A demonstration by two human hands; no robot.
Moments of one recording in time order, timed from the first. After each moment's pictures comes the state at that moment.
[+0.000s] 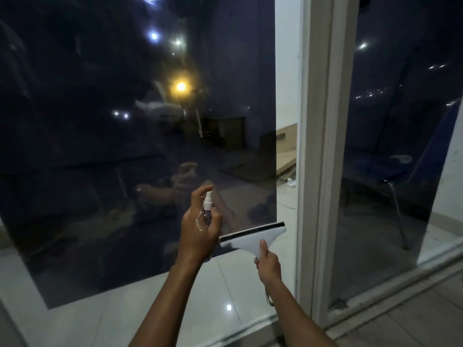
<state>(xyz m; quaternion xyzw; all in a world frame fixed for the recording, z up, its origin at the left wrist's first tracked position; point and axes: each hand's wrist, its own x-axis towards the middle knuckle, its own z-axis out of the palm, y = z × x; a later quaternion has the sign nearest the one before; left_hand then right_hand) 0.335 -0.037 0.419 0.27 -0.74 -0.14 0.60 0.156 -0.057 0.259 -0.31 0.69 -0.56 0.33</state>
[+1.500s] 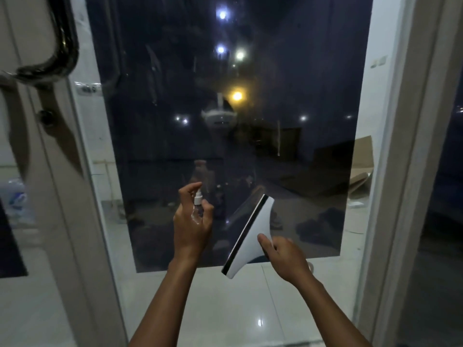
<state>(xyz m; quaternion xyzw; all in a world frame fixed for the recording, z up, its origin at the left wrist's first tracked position) 0.480 -0.026 0.441 0.39 -0.63 0.02 0.67 0.251 -0.038 0.352 -0.69 0.58 -0.42 0.10</state>
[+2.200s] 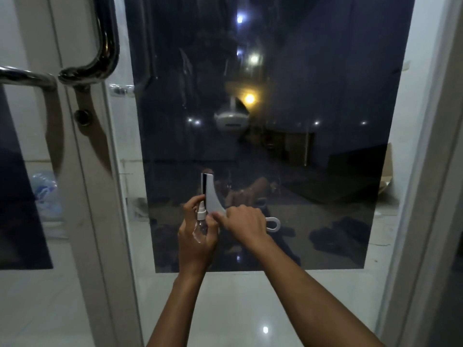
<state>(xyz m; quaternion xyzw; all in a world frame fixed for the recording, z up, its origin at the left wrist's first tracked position) 0.523 -0.021 0.421 0.36 -0.62 0.02 0.70 0.399 -0.082 0.454 -0.78 0.57 -0.21 -0.13</state>
